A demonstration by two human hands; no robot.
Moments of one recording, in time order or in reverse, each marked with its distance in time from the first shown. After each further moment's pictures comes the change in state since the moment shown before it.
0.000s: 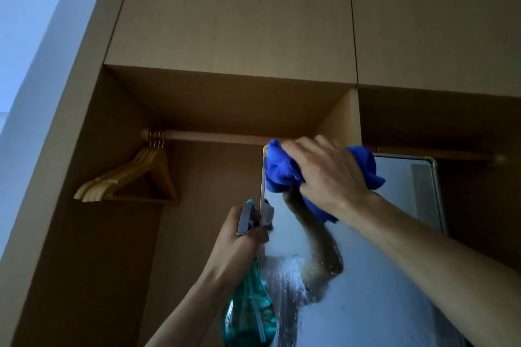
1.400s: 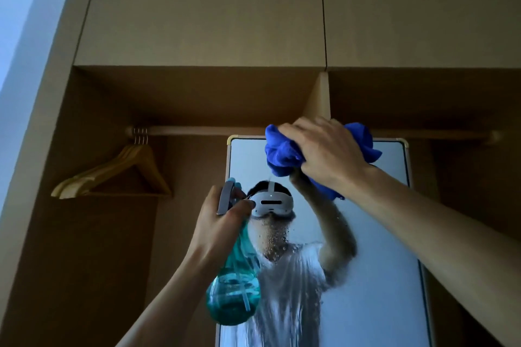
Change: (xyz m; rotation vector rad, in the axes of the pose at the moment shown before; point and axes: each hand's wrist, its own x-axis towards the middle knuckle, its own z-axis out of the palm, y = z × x) left_hand -0.004 0.021 0.051 0.033 0.174 0.084; right_hand -0.017 0.078 0.000 0.046 0.035 -0.017
